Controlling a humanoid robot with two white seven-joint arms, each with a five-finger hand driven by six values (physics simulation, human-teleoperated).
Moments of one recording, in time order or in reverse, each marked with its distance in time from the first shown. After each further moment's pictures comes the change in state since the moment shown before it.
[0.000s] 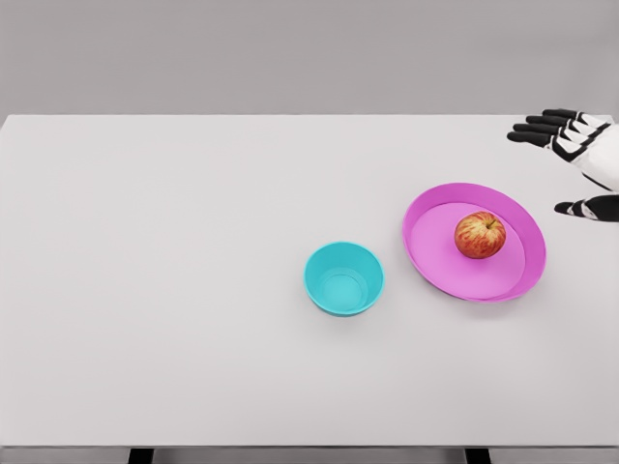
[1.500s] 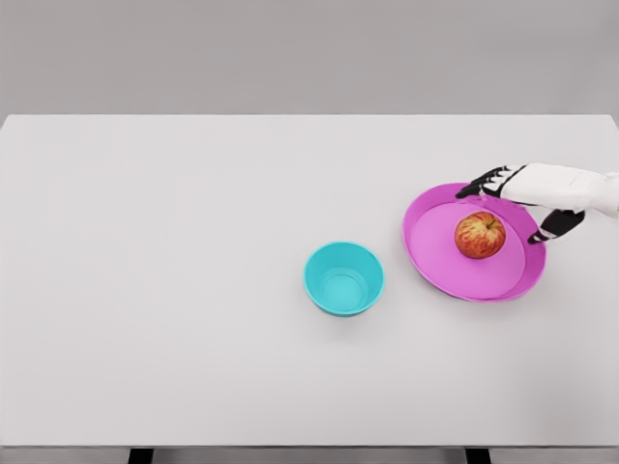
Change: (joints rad) left arm 0.000 0.000 0.000 0.000 0.000 -0.001 0.000; right arm -0.495 0.191 0.412 0.333 -0.003 -0.002 0.583
